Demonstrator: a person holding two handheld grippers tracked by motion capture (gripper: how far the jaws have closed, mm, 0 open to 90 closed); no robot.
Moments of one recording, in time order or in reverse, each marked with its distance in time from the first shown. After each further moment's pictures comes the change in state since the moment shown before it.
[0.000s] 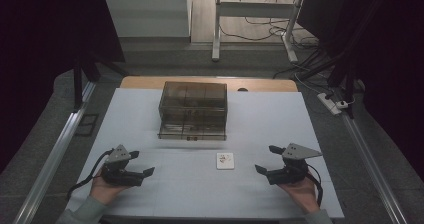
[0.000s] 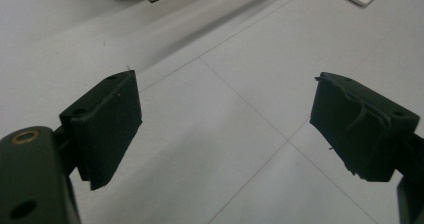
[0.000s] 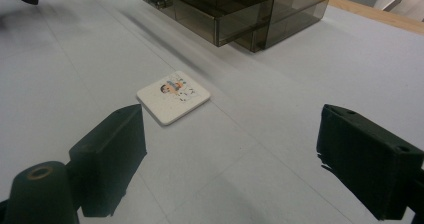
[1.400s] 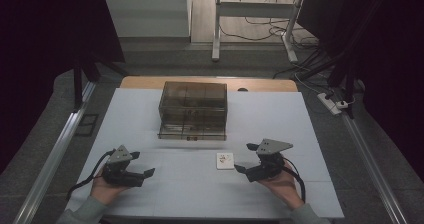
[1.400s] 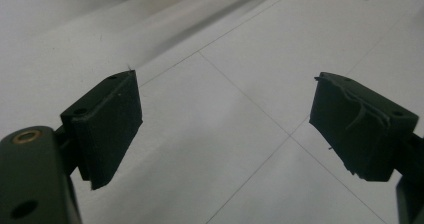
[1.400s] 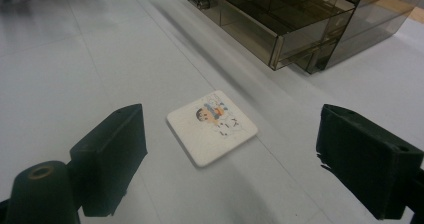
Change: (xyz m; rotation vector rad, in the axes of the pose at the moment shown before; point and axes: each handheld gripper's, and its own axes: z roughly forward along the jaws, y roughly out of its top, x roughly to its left) left arm -0.001 -0.001 0.003 0.018 0.004 0.010; right arm 0.022 0.023 0.052 0.064 0.101 -0.078
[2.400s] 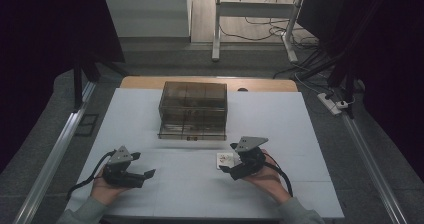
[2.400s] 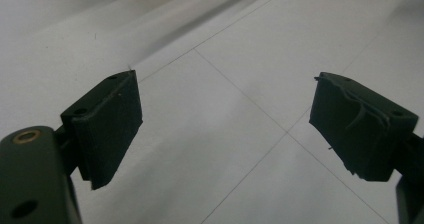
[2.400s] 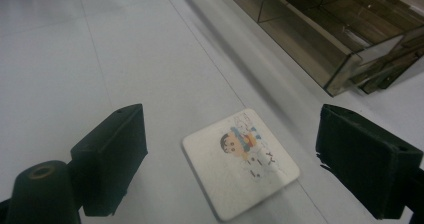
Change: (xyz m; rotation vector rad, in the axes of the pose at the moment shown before) left arm -0.001 -0.001 0.001 0.006 -0.008 0.010; right arm 0.010 0.019 0.047 0.109 0.062 -0.074
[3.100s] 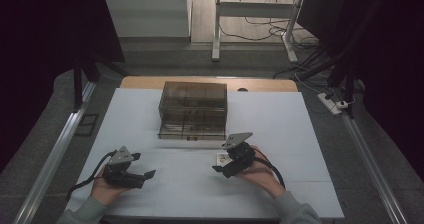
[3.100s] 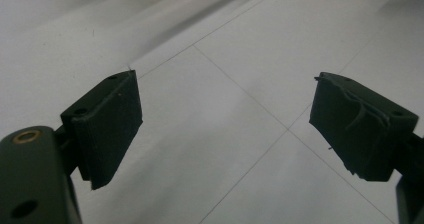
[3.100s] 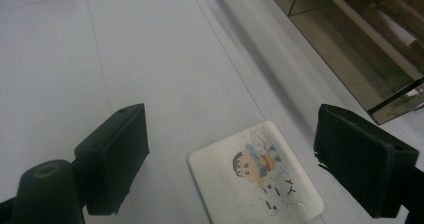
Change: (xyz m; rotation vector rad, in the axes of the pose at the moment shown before) left arm -0.001 -0.001 0.001 0.012 0.002 0.005; right arm -0.002 0.016 0.025 0.127 0.063 -0.047
